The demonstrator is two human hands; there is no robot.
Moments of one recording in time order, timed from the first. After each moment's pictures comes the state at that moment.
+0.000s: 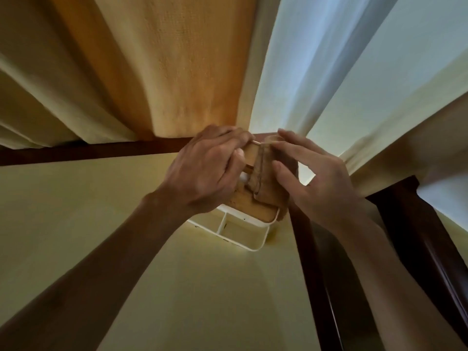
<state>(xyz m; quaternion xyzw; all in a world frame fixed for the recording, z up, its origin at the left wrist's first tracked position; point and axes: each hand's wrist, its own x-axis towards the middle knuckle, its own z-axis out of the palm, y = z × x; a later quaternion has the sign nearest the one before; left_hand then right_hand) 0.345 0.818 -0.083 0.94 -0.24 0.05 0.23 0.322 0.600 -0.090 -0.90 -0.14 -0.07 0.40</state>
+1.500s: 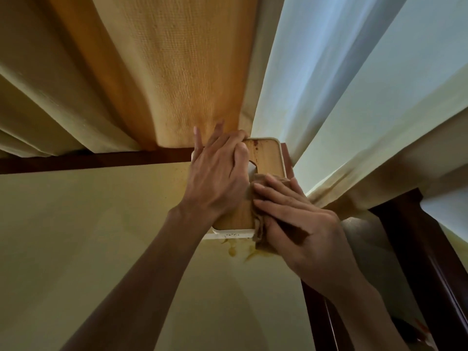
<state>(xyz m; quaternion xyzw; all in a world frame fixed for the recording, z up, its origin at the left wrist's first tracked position) 0.351 0.792 -0.090 0.94 -0.06 0.05 0.33 0.269 0.614 -0.098 -0.87 -0.21 -0.06 0.45</state>
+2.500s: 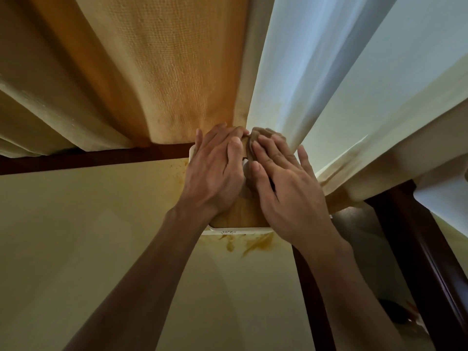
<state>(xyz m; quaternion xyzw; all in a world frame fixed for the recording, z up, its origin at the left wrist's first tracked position) 0.352 0.789 -0.091 0.92 -0.06 0.03 0.38 0.319 0.640 -0.086 -0.96 -0.11 -0.02 0.24</state>
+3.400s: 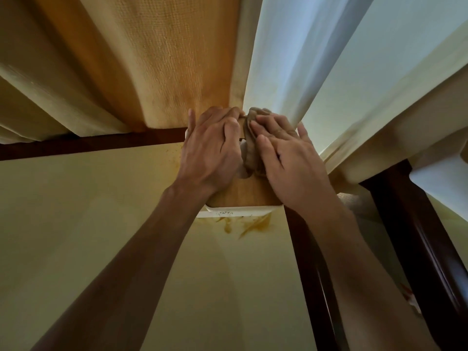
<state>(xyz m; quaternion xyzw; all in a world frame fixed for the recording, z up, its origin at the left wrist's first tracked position) 0.354 0.789 -0.088 0.93 -0.06 0.04 0.36 0.332 0.632 -0.087 -0.95 -0.11 -0.01 0.28</state>
